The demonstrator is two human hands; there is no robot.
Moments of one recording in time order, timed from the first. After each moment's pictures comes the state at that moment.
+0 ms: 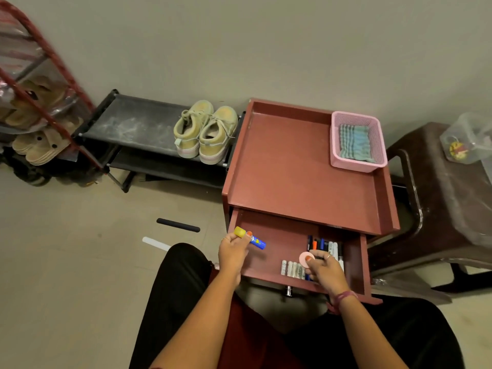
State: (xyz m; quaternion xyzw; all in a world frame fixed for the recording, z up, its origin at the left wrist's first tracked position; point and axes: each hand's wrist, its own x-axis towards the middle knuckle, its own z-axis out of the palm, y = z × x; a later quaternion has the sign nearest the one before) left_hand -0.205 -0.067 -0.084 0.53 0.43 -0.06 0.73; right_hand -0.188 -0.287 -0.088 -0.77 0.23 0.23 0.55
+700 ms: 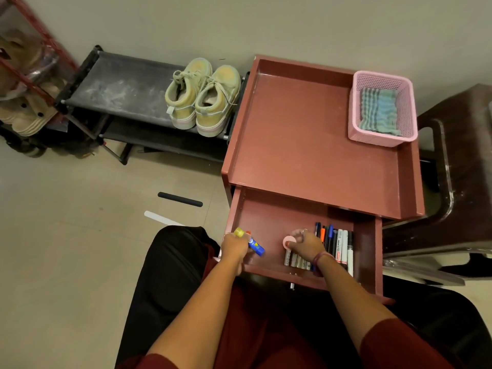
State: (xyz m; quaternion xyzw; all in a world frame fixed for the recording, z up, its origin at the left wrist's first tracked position) left_hand -0.207 -0.068 -0.142 0.56 0.51 -0.18 0.63; right_hand -0.144 -0.257 -0.166 -0.87 0.08 0.36 0.33
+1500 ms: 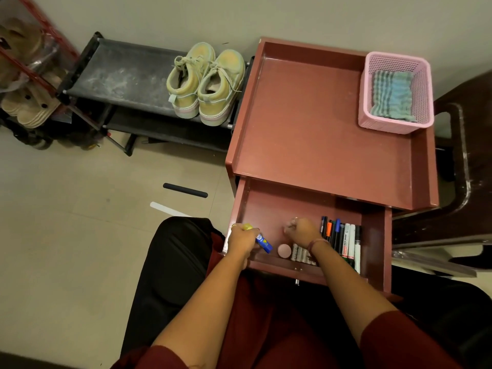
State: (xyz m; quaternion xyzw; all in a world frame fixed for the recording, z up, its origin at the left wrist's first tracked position) left_hand -0.210 -0.073 -0.127 0.56 0.49 -0.20 0.64; right_hand -0.137 -0.231 -0.177 -0.90 -0.04 0.36 0.25
